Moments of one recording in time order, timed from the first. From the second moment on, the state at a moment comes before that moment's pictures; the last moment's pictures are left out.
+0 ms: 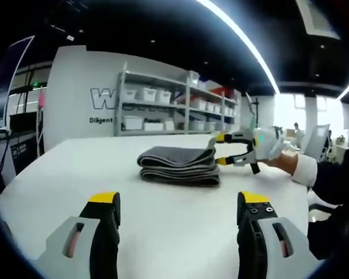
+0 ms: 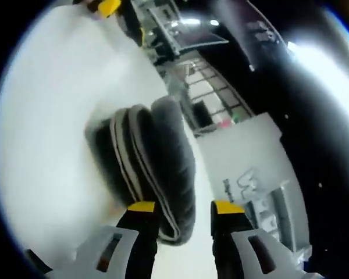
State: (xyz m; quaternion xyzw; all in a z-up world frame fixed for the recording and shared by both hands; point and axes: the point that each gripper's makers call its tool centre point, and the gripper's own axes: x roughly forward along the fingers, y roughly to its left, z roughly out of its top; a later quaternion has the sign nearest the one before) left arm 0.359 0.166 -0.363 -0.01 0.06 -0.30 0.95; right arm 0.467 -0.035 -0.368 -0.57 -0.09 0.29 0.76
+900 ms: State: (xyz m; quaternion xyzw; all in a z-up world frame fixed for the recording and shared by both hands) left arm 0.353 0.136 -0.366 0.00 0.07 -0.32 0.95; right arm 0.479 0.007 -0.368 -0.63 -0.14 0.28 0.71
